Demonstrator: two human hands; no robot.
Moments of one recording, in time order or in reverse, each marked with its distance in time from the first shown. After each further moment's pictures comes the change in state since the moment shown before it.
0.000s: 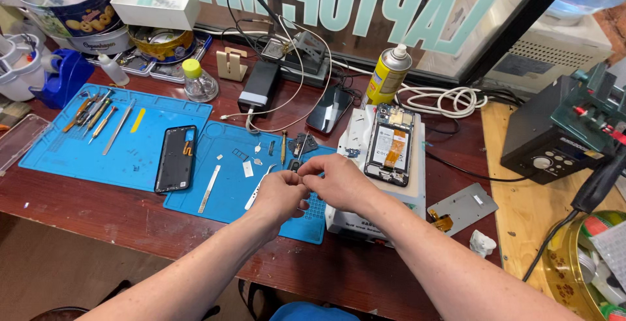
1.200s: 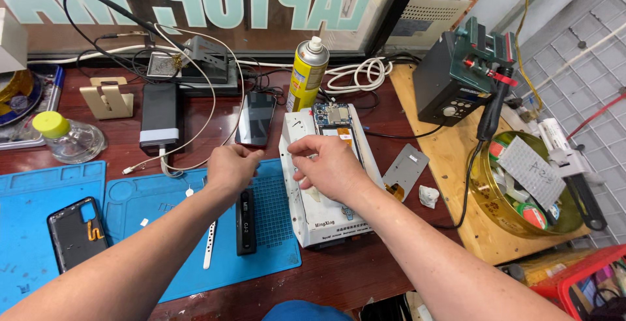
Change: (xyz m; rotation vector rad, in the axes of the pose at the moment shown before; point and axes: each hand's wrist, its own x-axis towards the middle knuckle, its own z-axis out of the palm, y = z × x) left_hand 0.142 0.053 -0.002 0.439 -0.043 0.212; right_hand 0.012 -0.001 -0.041 0.306 0.406 0.320
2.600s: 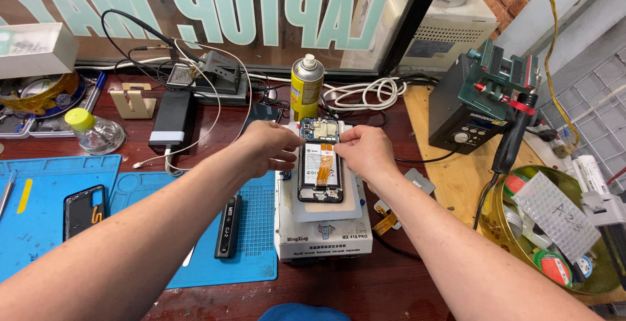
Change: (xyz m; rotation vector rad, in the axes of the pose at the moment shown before) left_hand -0.026 0.130 0.043 -0.270 -0.205 -0.178; right_hand 0.044 0.053 -0.100 -0.167 0.304 0.029
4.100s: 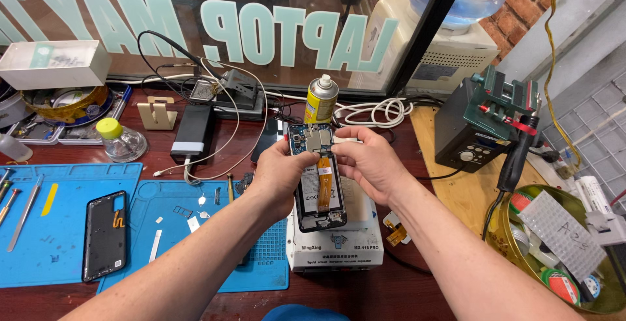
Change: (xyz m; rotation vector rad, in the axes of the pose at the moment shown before) left_hand -0.071 -0.020 0.006 -0.531 -0.058 0.258; right_hand -0.025 -0.044 -0.009 0.860 -0.428 0.100
